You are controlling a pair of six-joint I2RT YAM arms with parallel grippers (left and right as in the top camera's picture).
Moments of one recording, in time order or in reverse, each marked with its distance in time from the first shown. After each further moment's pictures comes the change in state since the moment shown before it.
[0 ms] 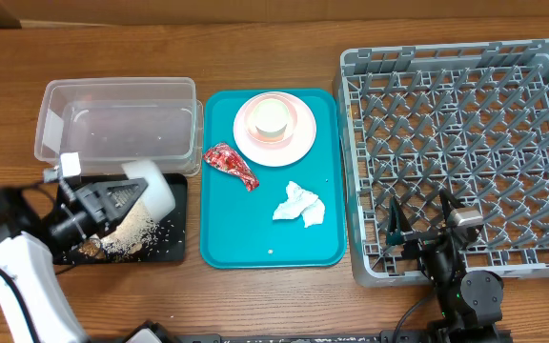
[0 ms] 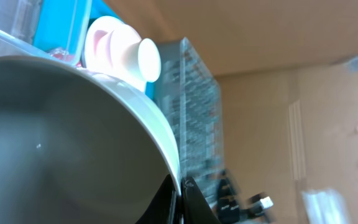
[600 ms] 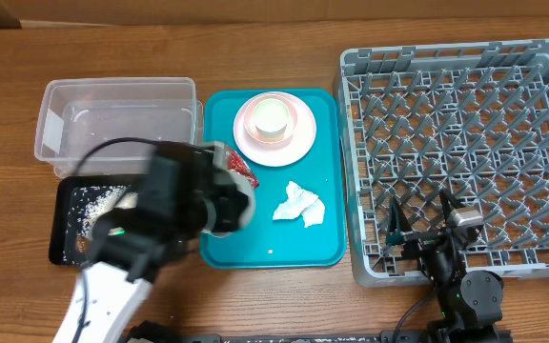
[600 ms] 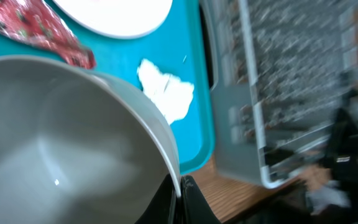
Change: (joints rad) left arm -1.110 -0.169 0.062 0.262 -0.930 -0.647; right arm 0.000 0.000 0.000 0.001 0.000 0.000
